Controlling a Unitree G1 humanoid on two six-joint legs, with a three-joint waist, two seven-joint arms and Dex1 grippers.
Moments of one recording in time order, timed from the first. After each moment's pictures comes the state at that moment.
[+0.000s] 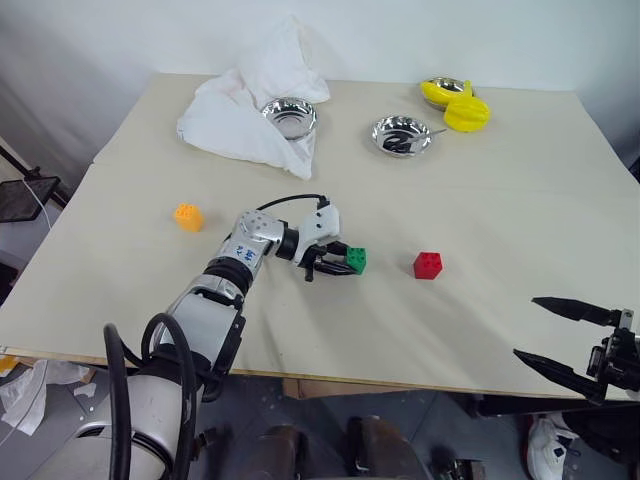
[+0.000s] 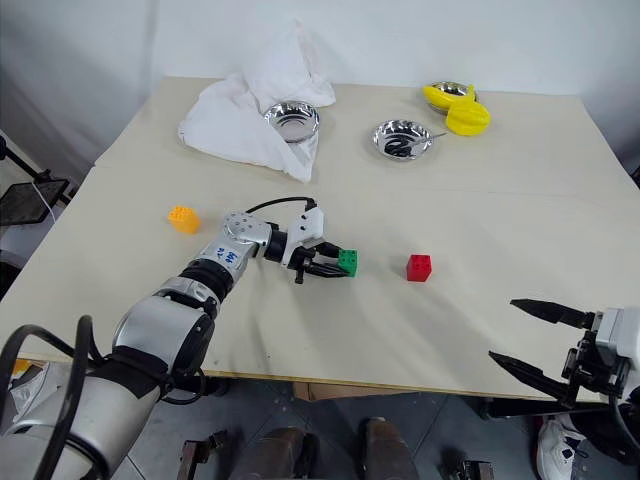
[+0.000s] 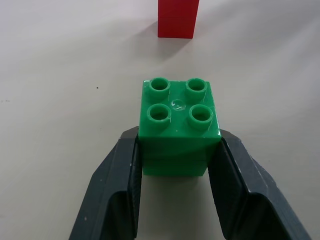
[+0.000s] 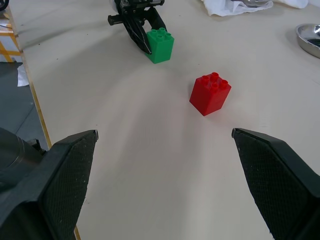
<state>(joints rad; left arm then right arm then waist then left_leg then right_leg) -1.18 0.18 -0.16 1.31 0.10 -0.31 -1.17 0.30 -0.81 -0.61 -0.11 0.64 0.01 1.35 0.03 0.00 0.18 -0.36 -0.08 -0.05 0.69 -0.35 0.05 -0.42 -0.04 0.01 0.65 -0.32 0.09</state>
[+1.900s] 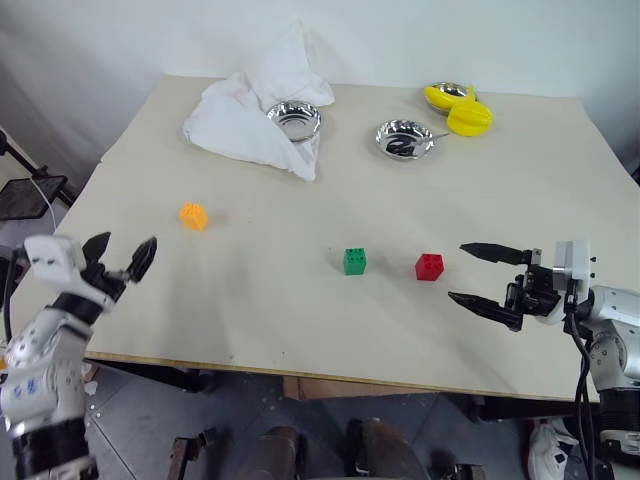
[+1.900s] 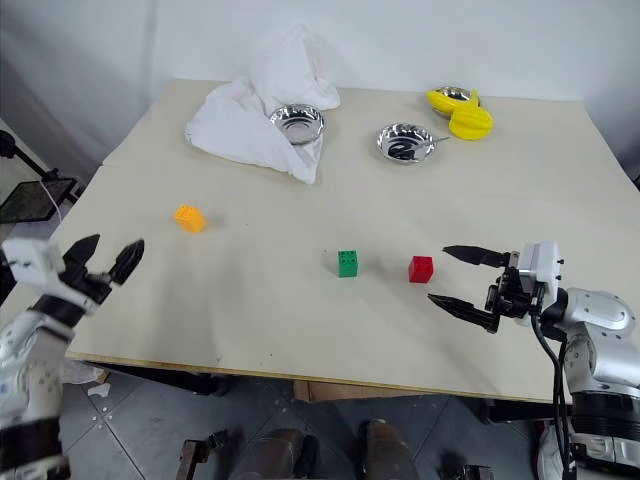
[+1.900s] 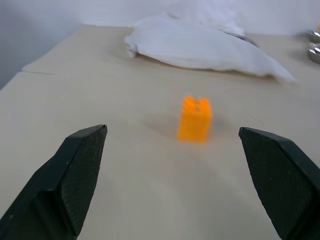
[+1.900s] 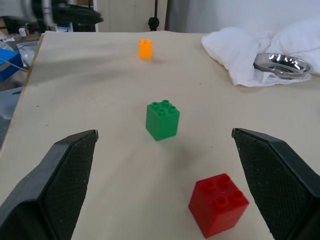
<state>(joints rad) -0.29 0.55 0.48 0.12 -0.44 0.33 -0.43 -0.24 -0.68 -0.27 0.14 0.58 0.00 1.38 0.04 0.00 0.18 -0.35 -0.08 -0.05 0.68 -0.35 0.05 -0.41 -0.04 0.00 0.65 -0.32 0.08</state>
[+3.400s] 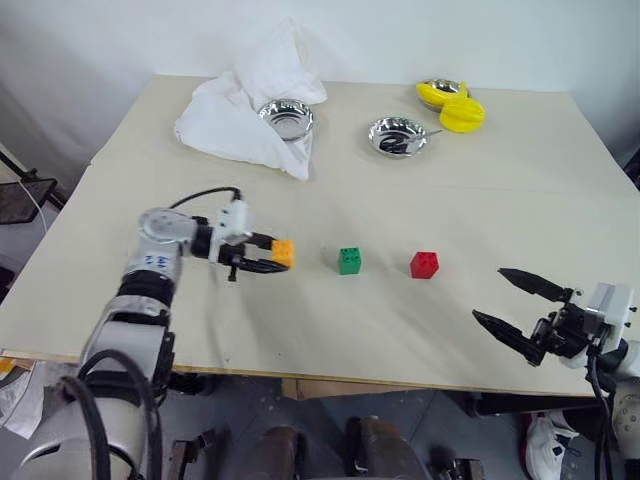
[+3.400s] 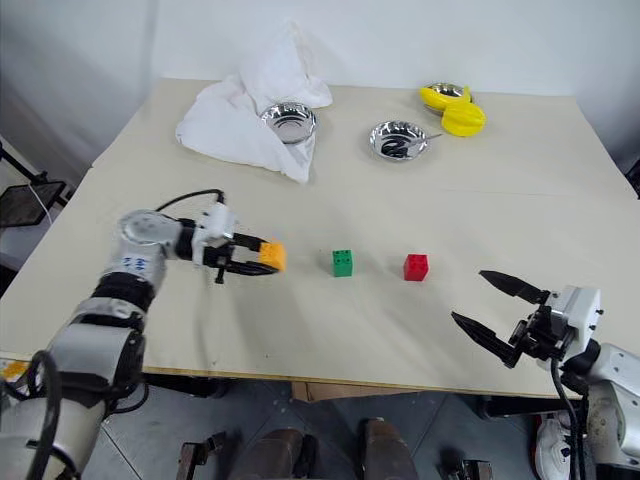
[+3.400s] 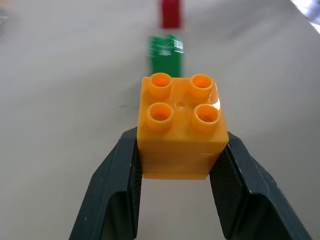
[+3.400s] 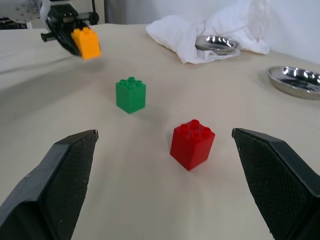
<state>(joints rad) -1.01 0.47 -0.10 1.12 -0.08 -0.42 -1.50 0.10 -0.65 -0.44 -0.05 0.63 -0.06 1.21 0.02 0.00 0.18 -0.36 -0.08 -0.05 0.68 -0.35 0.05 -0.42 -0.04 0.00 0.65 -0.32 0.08</state>
